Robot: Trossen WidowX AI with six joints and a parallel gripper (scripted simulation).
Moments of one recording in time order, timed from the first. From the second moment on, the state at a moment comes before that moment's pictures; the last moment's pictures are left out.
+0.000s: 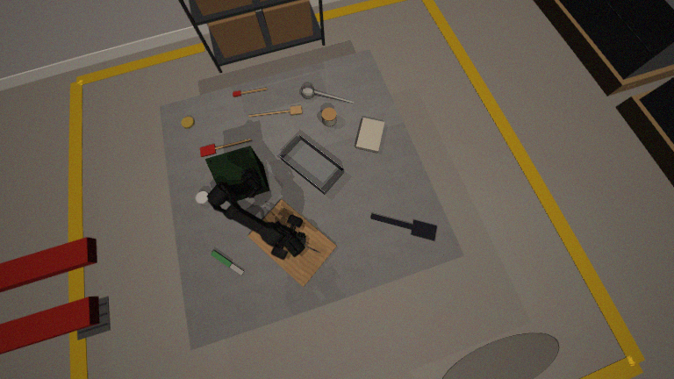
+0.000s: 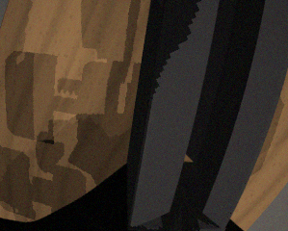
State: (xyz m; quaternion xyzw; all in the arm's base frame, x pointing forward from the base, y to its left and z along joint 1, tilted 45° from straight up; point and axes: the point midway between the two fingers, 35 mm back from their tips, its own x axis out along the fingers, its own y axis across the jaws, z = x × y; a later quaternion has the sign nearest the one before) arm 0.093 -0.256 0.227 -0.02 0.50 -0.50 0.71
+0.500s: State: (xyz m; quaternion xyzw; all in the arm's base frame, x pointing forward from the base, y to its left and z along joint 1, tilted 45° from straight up) arm 0.091 -0.273 0.210 -0.02 0.50 -0.50 0.71
